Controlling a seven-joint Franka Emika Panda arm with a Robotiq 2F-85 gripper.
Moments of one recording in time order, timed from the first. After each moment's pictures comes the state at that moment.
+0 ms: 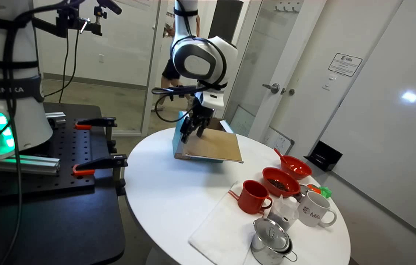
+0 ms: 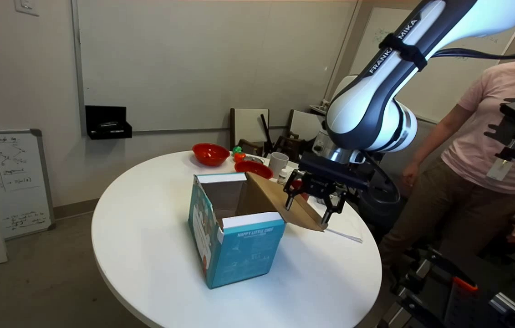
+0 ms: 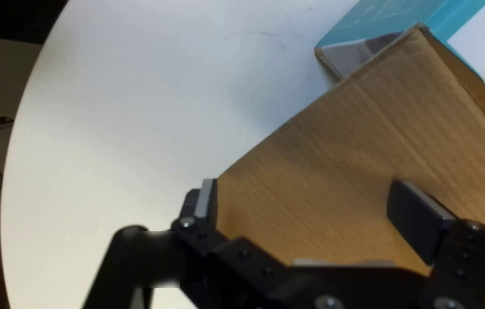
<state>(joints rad) 0.03 0.43 -0.01 -2.44 0.29 2.85 0.84</state>
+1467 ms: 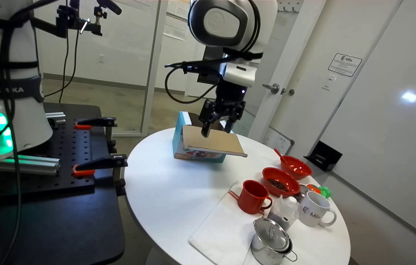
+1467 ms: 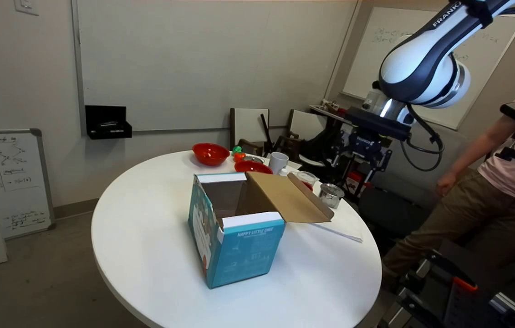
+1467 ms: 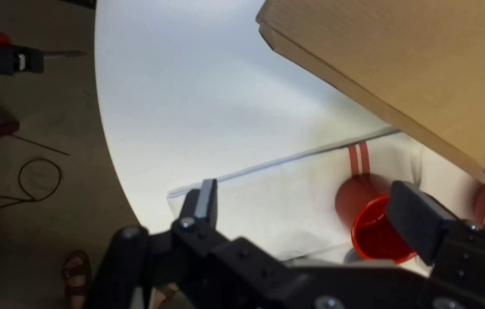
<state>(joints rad) -0.05 0.13 -0.23 -2.52 0.13 2.68 0.96</state>
